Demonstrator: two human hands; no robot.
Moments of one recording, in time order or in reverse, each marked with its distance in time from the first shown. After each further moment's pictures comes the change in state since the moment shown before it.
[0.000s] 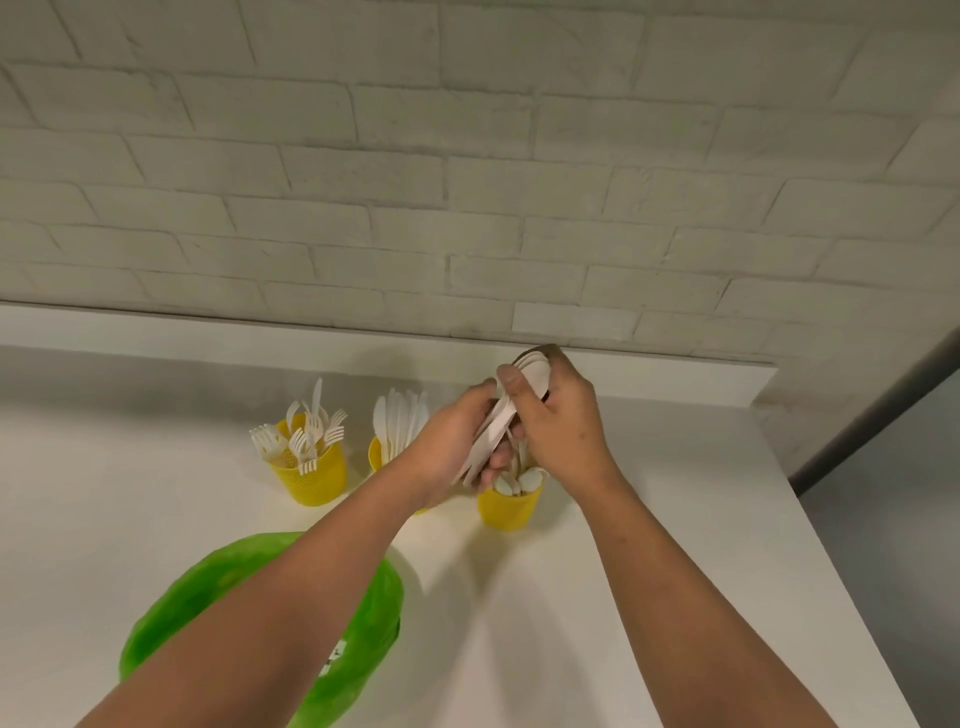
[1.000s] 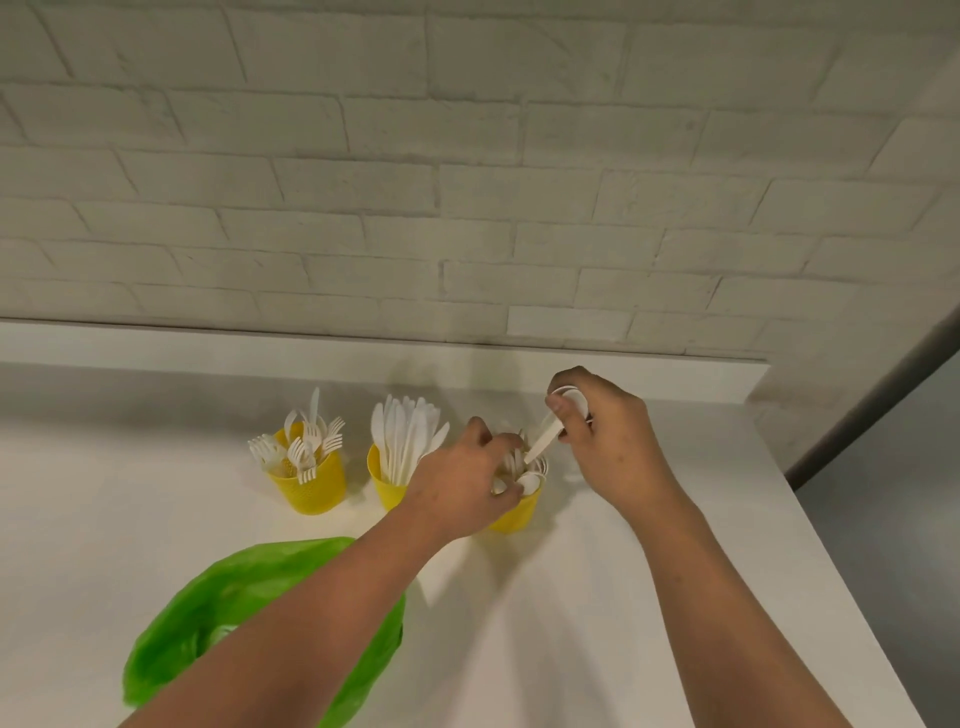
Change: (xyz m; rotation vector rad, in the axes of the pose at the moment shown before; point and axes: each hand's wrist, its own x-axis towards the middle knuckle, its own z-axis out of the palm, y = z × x) left_hand 0.019 -0.059 -0.006 1.331 0.258 0.328; right_hand -0.012 0.021 -0.051 -0.297 -0.052 -0.106
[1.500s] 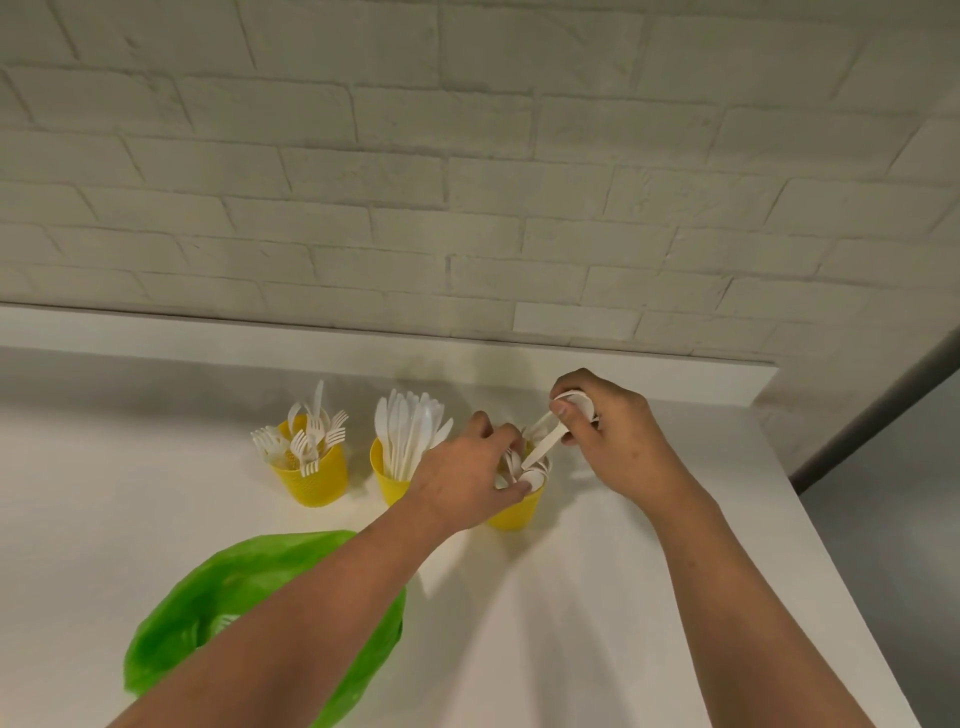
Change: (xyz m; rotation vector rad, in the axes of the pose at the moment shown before) left_hand 0.006 -0.003 0.004 -0.058 0.045 -0.002; right_hand 0.009 0.015 -0.004 0.013 -0.144 -0.031
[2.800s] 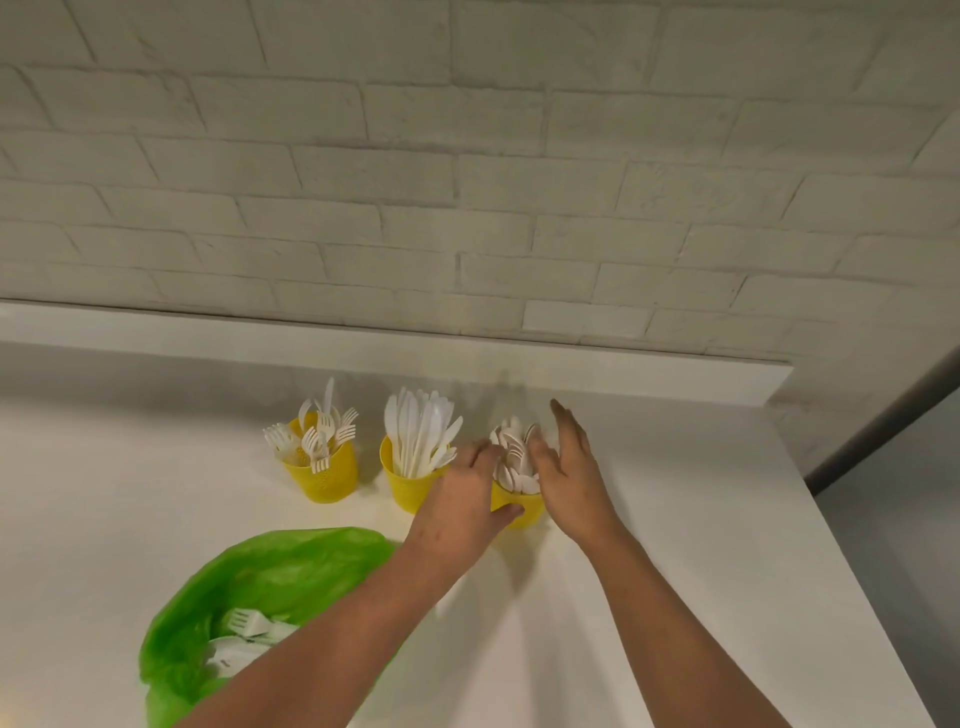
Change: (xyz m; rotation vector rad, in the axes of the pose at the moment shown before) left_hand -0.034 -0.003 0.022 -0.154 0.088 -0.113; right_hand -0.024 0.037 0.095 0.189 -0.012 0.401
